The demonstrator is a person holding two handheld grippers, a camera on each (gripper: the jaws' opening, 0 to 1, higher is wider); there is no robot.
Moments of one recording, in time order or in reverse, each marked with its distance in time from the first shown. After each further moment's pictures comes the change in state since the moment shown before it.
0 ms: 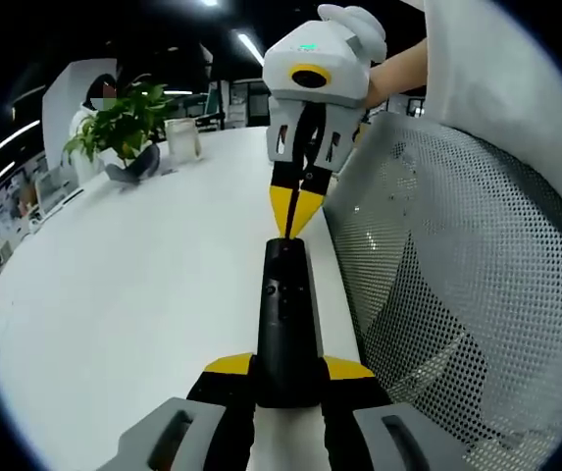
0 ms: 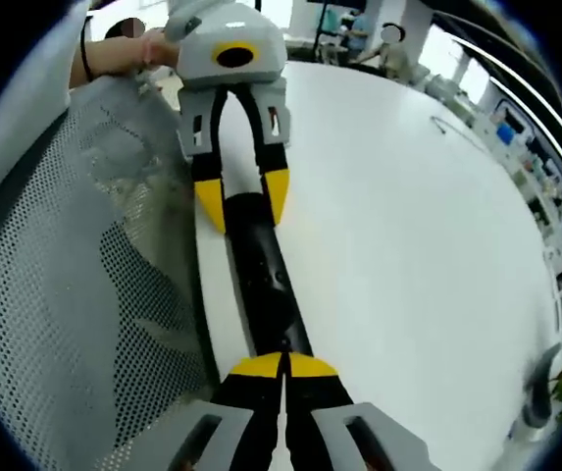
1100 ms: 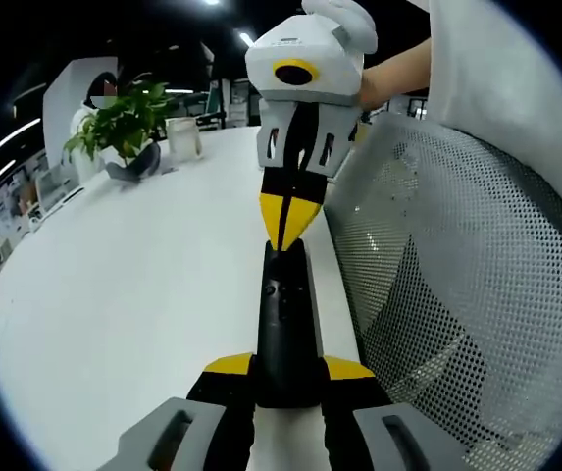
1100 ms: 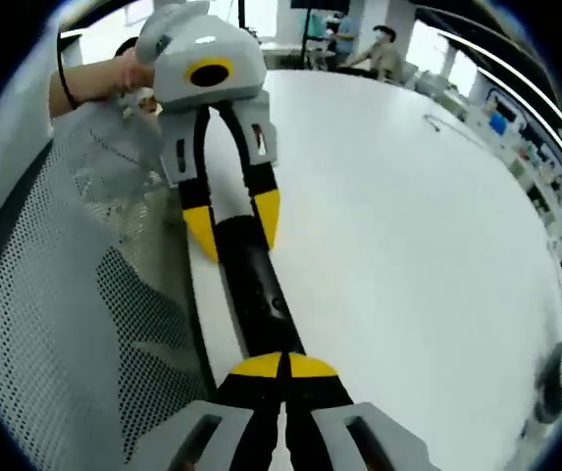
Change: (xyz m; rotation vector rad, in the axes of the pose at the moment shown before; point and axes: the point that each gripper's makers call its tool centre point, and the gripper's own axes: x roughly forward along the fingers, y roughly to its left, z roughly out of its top) left arm 0.000 -0.001 0.000 -0.007 0.003 0.000; right arm 0.009 0.005 0.020 0.021 -0.048 0.029
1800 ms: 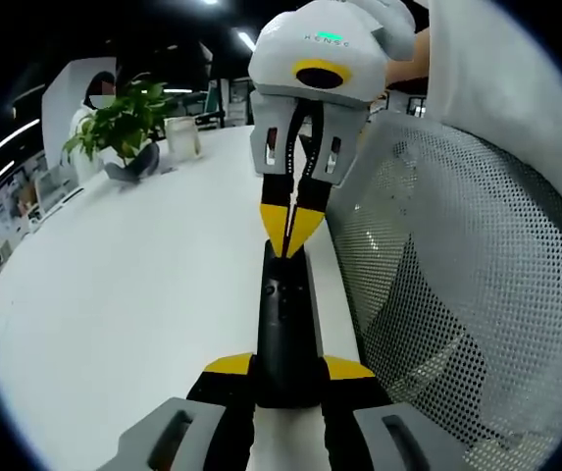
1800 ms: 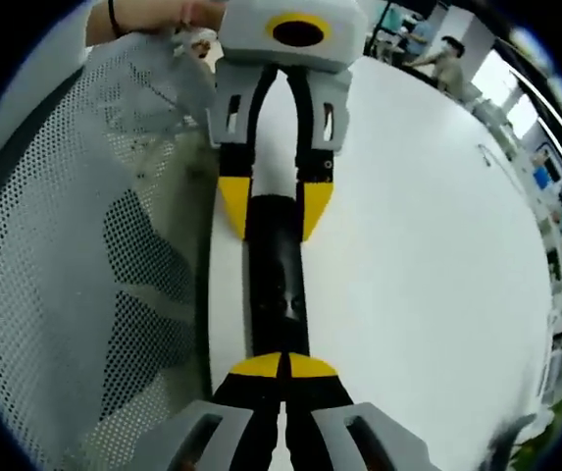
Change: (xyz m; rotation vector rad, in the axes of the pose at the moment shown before) left arm 0.001 0.001 -0.001 0.004 0.005 -0.001; right arm 0.007 -0.001 -0.010 -0.227 0.168 0.033
